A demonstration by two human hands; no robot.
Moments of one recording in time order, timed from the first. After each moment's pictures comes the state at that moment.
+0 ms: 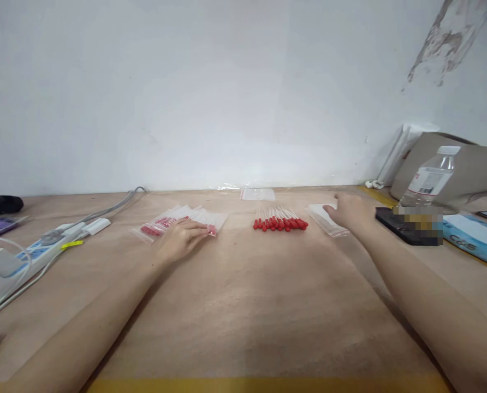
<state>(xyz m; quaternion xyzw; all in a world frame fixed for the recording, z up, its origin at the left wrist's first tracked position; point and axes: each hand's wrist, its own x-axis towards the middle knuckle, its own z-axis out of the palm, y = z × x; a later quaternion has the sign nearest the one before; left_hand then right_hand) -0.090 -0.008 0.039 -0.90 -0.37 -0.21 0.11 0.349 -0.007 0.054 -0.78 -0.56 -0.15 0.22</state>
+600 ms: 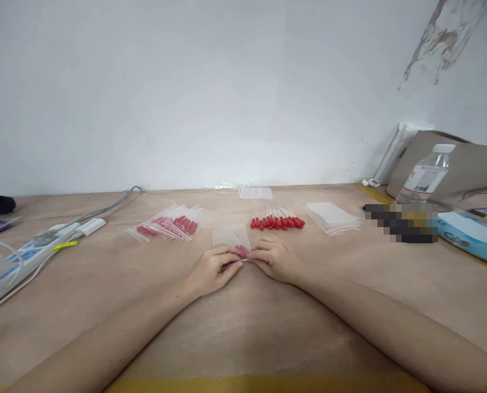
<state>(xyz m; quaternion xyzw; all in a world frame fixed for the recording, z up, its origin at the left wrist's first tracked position) -0.006 -0.075 0.014 -0.90 -0.29 -0.32 -0.10 0.203 -0.057 -0.011 -0.26 -0.89 -0.06 0.36</state>
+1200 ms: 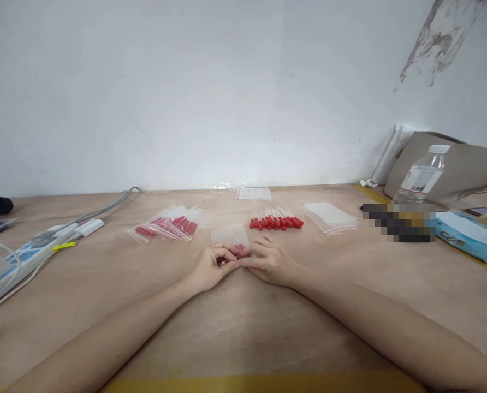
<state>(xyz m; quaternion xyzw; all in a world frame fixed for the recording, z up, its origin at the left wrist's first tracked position) -0.004 -0.067 0.007 -0.80 -0.36 -0.37 -0.31 0.193 -0.063 -0.004 -0.20 -0.89 -0.14 0.38</state>
